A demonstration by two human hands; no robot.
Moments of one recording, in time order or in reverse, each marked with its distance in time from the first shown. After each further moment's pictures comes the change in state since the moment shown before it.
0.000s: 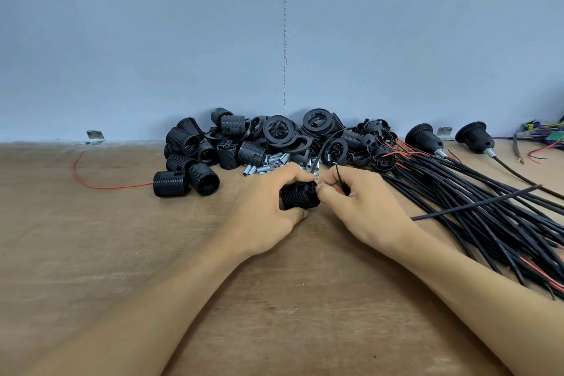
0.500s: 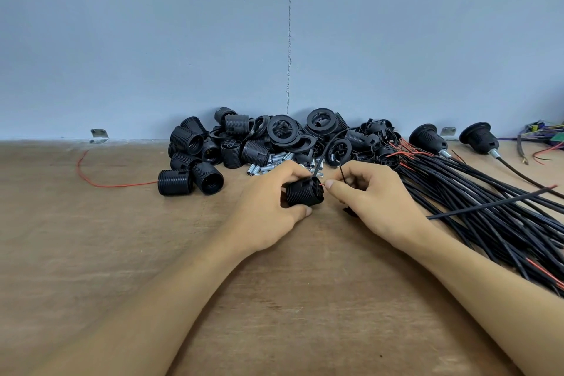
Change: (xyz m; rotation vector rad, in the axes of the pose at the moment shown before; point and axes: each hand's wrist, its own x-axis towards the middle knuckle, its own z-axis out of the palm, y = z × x) left_hand 0.002 -0.008 -0.001 -0.020 -0.040 -0.113; right_hand 0.002 0.011 -0.008 0.130 0.005 0.143
